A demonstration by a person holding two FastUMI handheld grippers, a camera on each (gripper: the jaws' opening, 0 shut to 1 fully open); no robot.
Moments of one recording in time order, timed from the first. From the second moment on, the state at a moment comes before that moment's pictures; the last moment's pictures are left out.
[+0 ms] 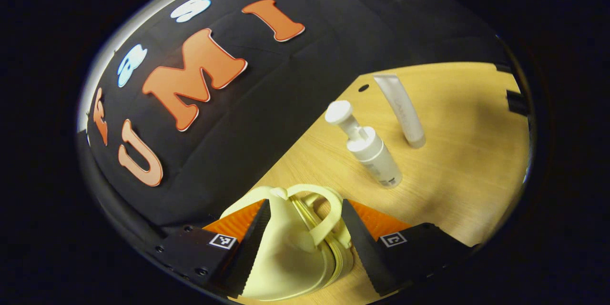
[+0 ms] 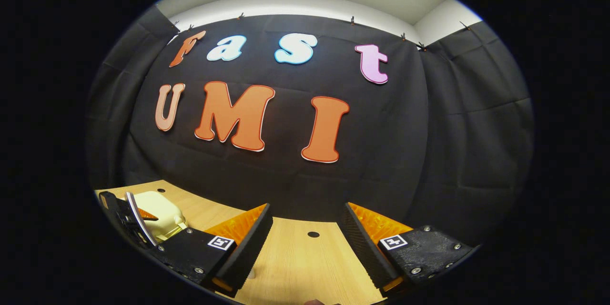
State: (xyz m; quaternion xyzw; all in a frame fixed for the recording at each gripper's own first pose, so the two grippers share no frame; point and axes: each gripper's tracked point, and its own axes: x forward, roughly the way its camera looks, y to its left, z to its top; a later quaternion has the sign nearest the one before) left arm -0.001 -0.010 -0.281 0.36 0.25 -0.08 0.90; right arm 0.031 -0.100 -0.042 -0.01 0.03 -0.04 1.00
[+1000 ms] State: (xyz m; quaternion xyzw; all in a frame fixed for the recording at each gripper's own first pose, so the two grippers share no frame) left arm 0.027 0.011 -0.319 0.42 0.33 -0.01 0.84; right arm 0.055 -0.108 -0.074 0.02 0.04 0.04 1.00
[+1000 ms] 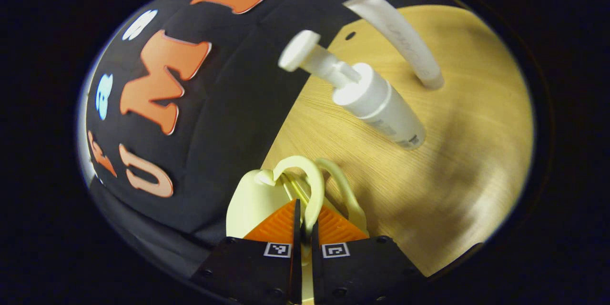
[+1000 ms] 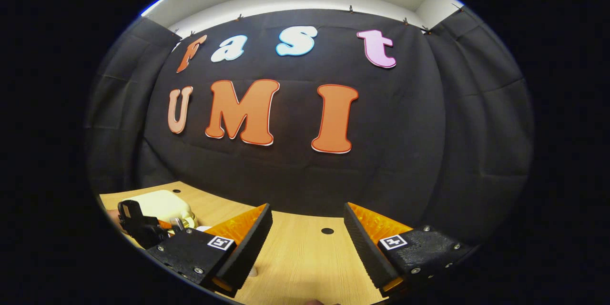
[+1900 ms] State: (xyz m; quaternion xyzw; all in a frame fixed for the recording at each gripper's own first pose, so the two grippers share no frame) left arm 0.000 0.154 -0.164 0.27 0.22 0.10 0.93; right arm 0.079 0.035 -0.058 0.03 0.05 0.11 0.99
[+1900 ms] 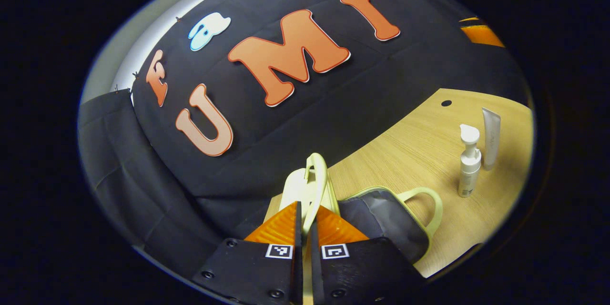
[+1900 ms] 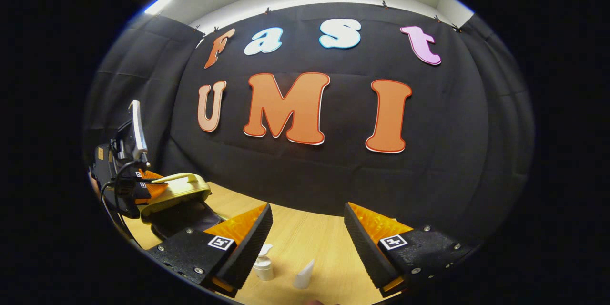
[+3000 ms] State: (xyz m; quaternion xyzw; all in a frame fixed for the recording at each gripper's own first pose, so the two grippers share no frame) left arm 0.003 0.355 -0.159 0.09 0.17 0.10 0.98; right arm 0.057 0.108 -0.026 -0.03 0.08 -0.05 1.00
